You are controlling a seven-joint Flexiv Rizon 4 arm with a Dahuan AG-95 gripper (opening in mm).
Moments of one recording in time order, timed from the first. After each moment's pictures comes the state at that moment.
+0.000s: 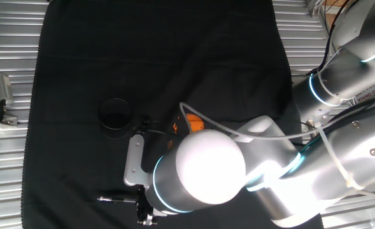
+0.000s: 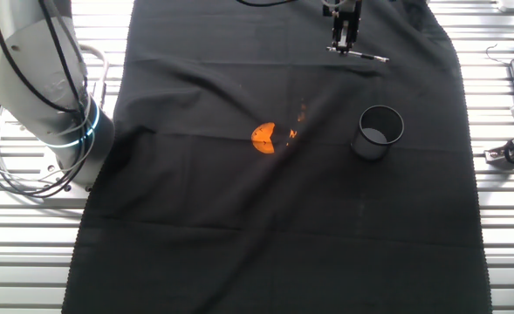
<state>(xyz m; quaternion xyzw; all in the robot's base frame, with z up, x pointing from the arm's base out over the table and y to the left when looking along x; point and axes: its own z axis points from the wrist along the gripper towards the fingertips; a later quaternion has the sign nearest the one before) 0.559 0.242 0.041 0.10 0.99 0.01 0.06</state>
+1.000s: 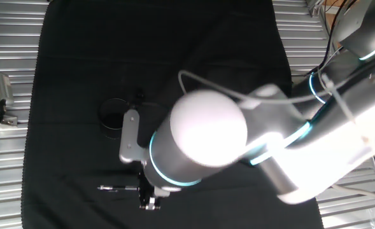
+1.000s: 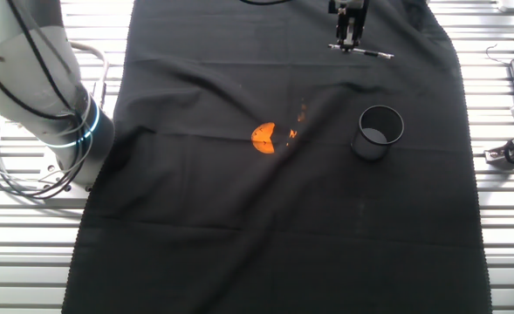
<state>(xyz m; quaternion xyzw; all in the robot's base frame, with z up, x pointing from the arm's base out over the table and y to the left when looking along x) 0.552 0.210 0.096 0.08 1.00 0.02 0.04</state>
